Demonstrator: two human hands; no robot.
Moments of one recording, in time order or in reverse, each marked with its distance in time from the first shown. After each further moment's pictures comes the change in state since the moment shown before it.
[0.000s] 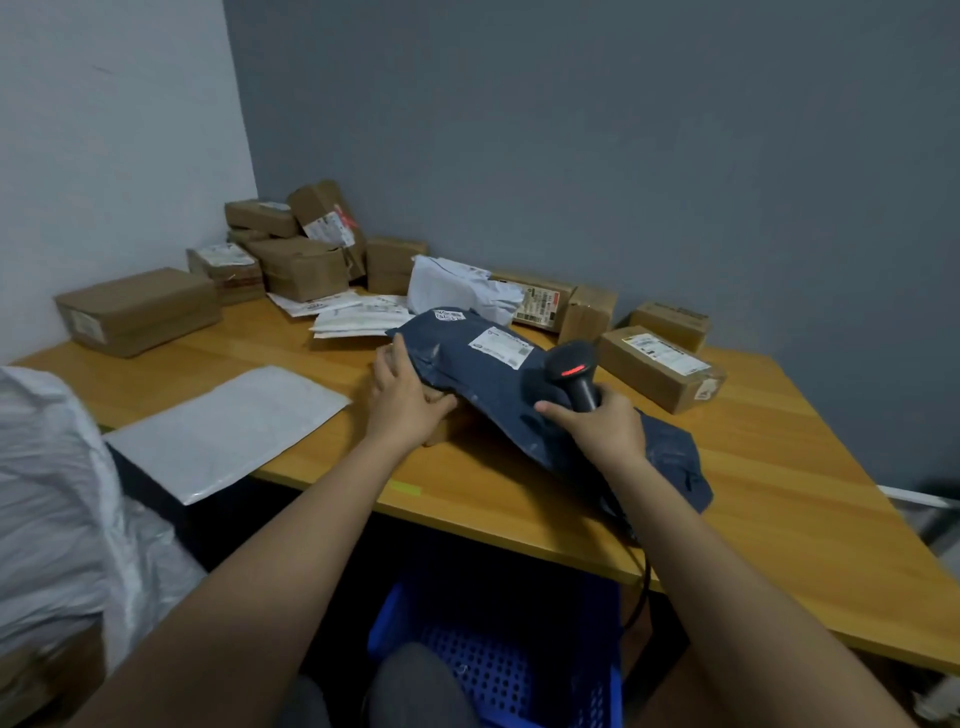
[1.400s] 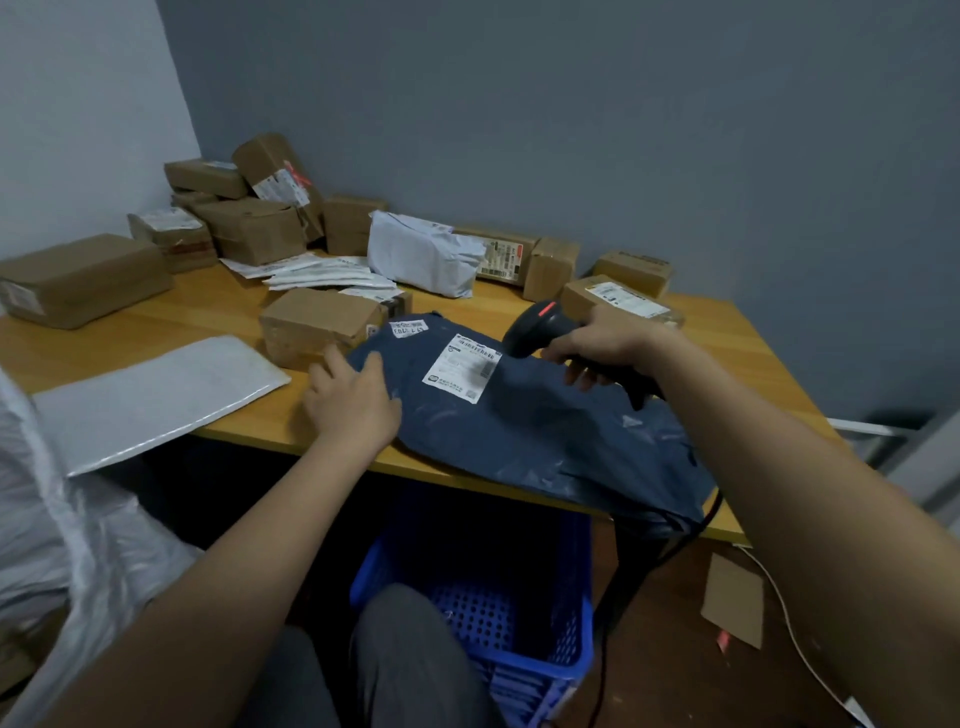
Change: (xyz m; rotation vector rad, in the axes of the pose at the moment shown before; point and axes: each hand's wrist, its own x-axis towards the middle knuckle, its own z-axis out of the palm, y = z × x) left_hand -0.061 0.001 -0.001 0.603 0.012 -0.012; right_hand 0.015 -0.026 -0.073 -0.296 -0.457 0.063
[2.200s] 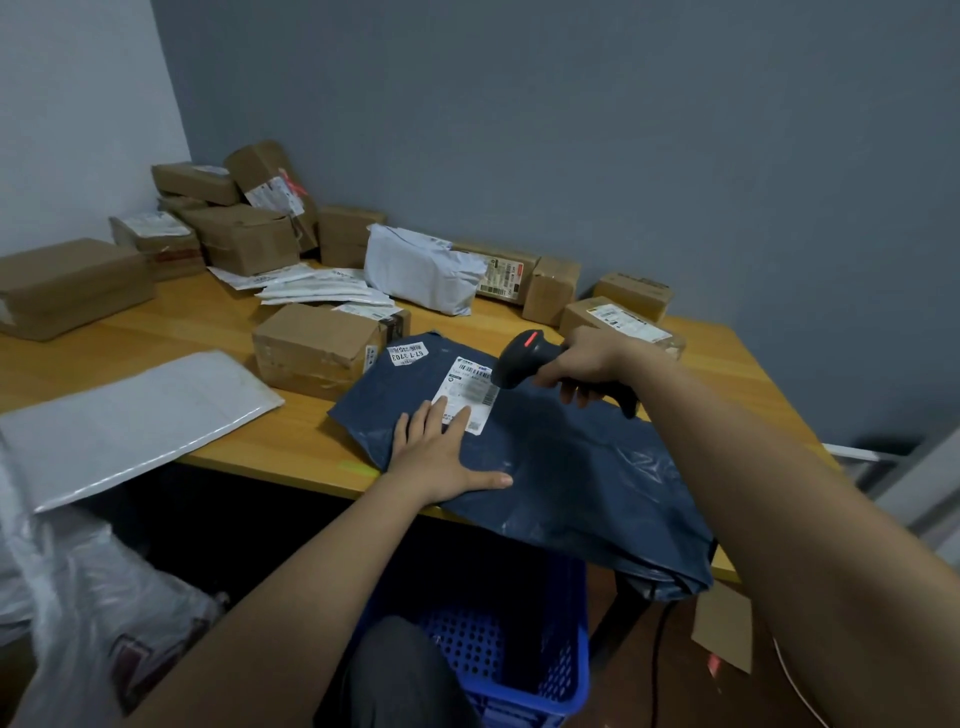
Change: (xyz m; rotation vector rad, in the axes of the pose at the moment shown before) left_hand 0.011 0.039 0.051 -0.088 -0.392 0.418; right_hand 0.045 -0.014 0.001 -0.250 -0.054 0.005
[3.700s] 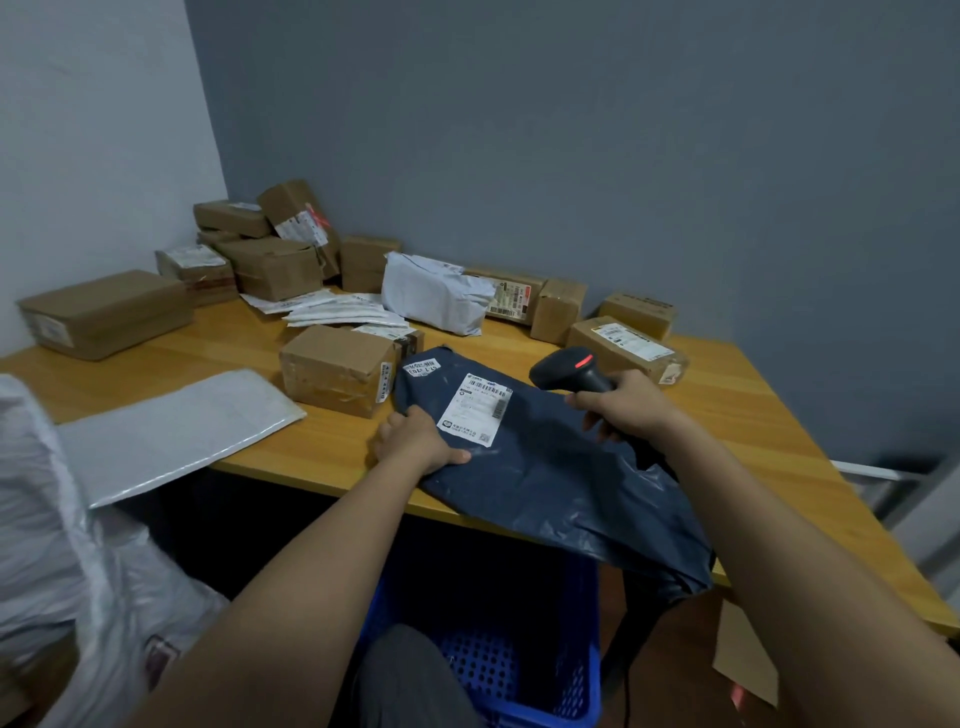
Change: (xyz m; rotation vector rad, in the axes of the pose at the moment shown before) left_hand 0.004 -0.007 -0.029 -0.306 0.111 -0.450; right_hand -0.037 0.049 0.027 0.424 0.238 -0.059
